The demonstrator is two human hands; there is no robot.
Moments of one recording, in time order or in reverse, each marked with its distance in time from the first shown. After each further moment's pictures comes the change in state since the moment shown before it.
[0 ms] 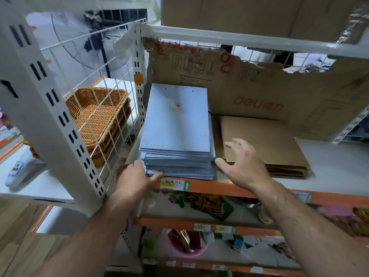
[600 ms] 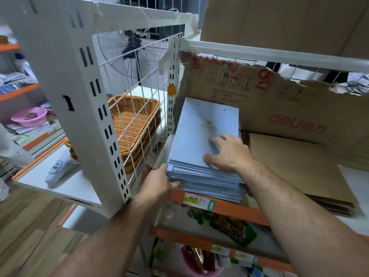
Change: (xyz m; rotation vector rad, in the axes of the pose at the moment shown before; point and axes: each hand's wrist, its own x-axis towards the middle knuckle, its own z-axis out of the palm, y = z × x) left_hand 0.022 -0.004 -0.011 -0.292 -0.029 0.023; right_hand 0.100 -0.087 0.034 -0.195 -0.268 -0.158
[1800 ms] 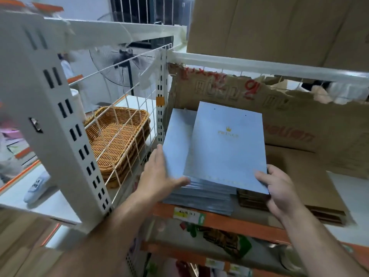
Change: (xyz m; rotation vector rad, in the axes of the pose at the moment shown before) left_hand 0.012 0.058 -0.018 0.047 0.105 0.146; right_hand -0.066 0.092 0.004 1.454 0.300 0.380
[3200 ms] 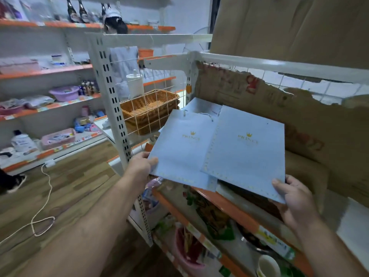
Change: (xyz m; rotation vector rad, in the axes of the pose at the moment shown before) left_hand -0.182 0.151 0.083 -0.788 0.590 -0.661; right_hand 0.035 -0.008 -0.208 0.049 -0.441 0.072
